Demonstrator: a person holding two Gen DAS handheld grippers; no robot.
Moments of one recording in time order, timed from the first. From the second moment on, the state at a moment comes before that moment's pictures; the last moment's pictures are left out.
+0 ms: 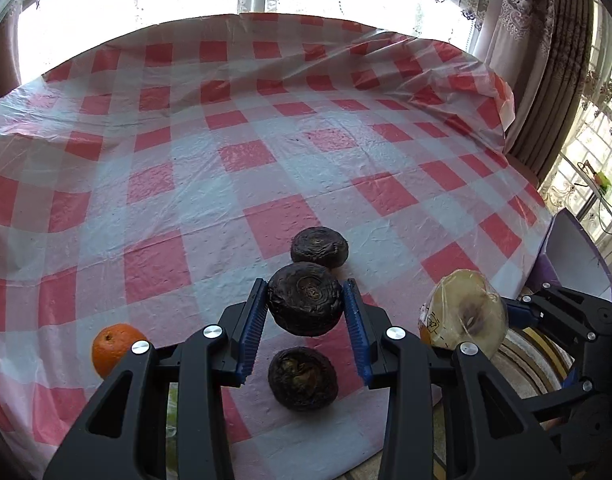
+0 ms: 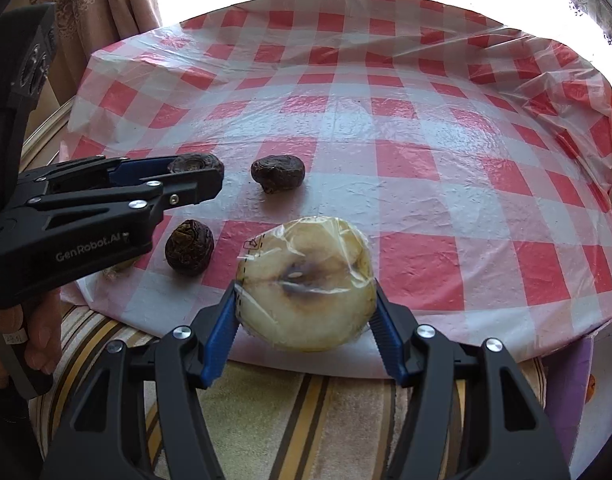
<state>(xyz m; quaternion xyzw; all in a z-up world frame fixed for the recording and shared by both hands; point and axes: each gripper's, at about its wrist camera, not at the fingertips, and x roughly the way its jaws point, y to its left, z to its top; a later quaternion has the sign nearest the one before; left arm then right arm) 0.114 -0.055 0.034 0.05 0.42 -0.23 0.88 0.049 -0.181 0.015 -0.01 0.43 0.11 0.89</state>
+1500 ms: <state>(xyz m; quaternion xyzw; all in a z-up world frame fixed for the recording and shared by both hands) 0.090 -0.088 0.034 0.16 0.40 -0.20 0.88 0.043 -0.220 0.013 0.00 0.45 0.07 0.89</state>
